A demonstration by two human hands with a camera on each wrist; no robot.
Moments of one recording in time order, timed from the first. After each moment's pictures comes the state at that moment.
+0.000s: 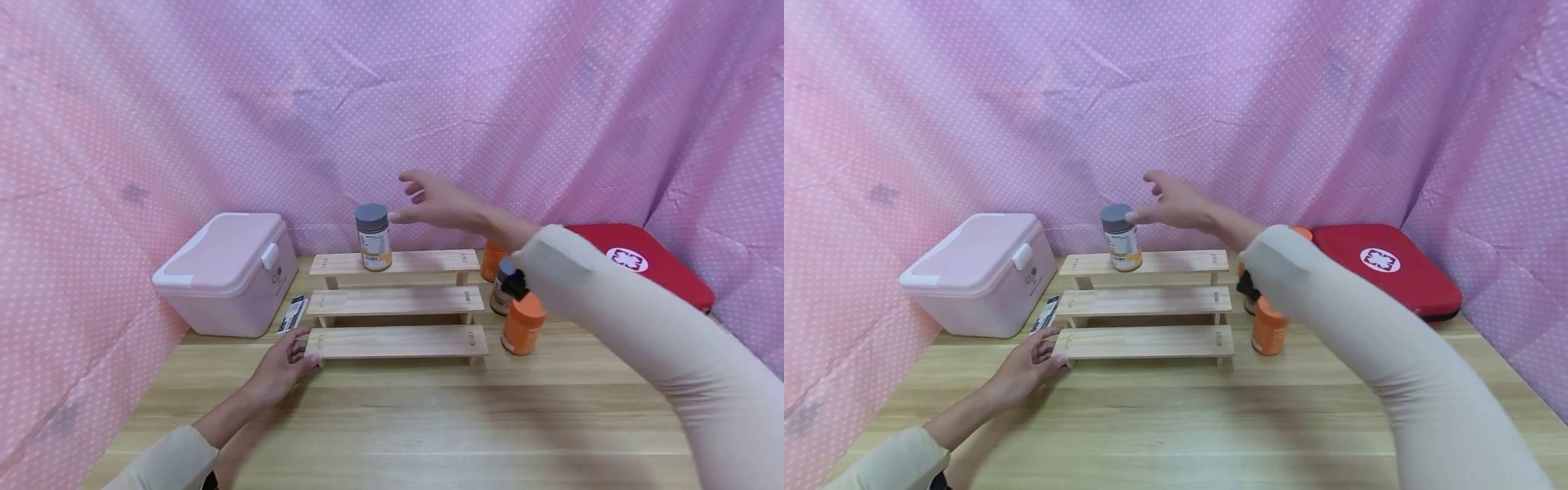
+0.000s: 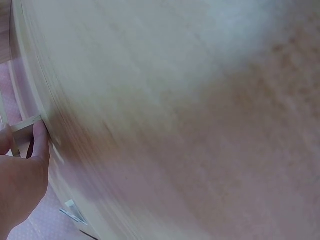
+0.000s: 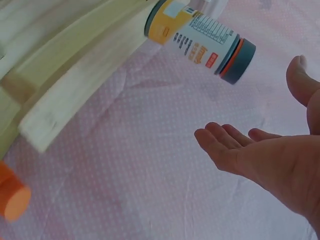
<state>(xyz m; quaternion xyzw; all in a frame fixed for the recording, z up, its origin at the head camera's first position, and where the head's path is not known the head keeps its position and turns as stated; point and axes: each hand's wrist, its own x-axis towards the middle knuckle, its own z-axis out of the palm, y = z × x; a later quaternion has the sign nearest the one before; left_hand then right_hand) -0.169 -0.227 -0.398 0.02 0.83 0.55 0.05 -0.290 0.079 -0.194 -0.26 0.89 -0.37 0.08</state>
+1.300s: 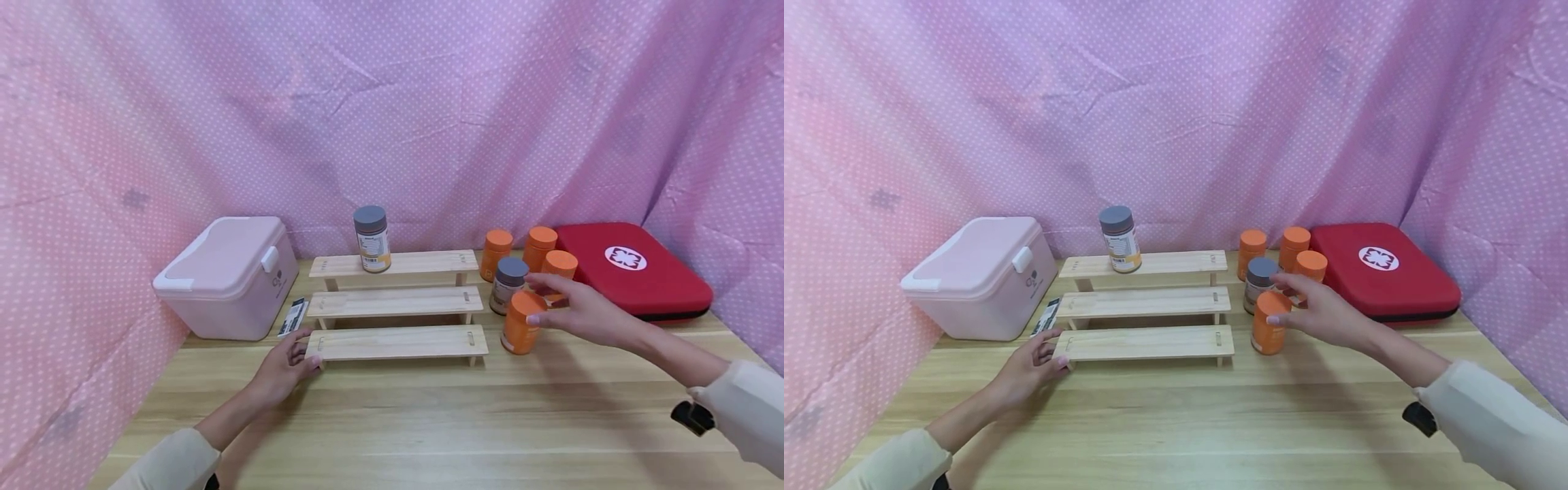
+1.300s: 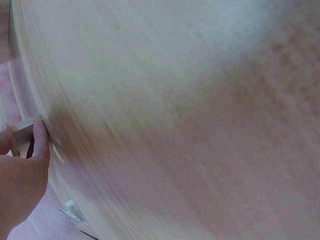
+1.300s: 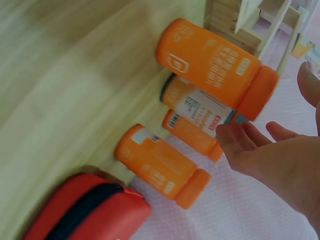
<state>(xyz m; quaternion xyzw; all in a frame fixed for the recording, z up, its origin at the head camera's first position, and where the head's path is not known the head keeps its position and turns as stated) -0.167 -0.226 -0.398 0.01 0.83 0.56 0.06 -0.199 0.256 -0.315 -0.22 0.91 -0.34 0.02</state>
